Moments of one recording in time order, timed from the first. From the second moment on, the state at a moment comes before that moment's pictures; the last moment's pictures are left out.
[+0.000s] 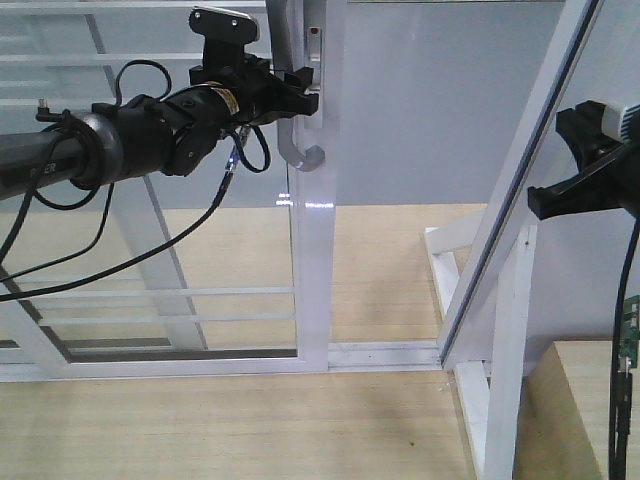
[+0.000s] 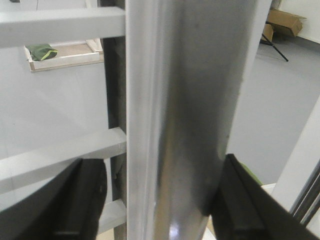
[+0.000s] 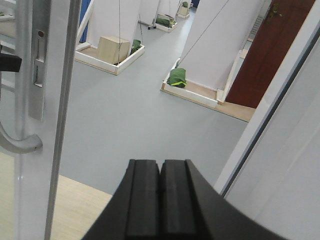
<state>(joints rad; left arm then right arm) -0.43 2.09 -1.49 0.22 -0.30 -0.27 0.09 1.09 -0.55 -0.39 -0.30 0.09</state>
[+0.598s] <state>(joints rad) -0.44 2.06 -1.50 0.23 -0.21 -0.27 0.09 1.09 -0.55 -0.39 -0.30 0.09</state>
